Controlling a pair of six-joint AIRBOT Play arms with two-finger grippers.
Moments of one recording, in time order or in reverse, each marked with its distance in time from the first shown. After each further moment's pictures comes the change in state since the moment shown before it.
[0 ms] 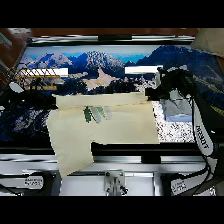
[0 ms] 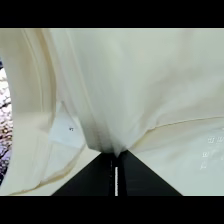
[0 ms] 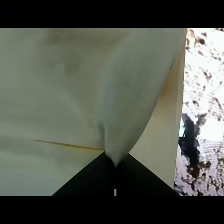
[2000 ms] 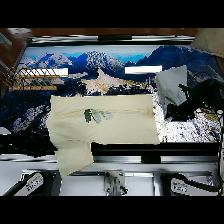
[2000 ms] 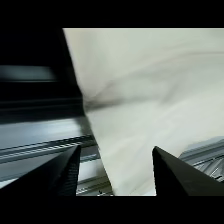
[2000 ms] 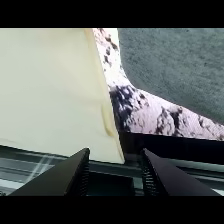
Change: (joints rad) left arm 0.332 0.476 -0.725 -0.023 -0.277 0.208; right arm -0.254 0.301 -0.295 -0.004 -0.315 -0.108
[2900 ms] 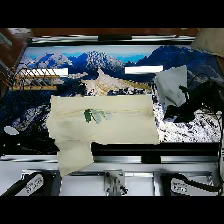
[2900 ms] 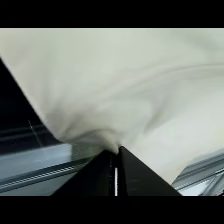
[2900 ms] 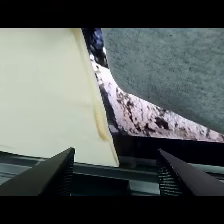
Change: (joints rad) left arm -0.129 0.003 -0.032 -0.038 0.095 0.014; right arm -0.002 -0.002 -0.032 -0.016 0.017 0.003
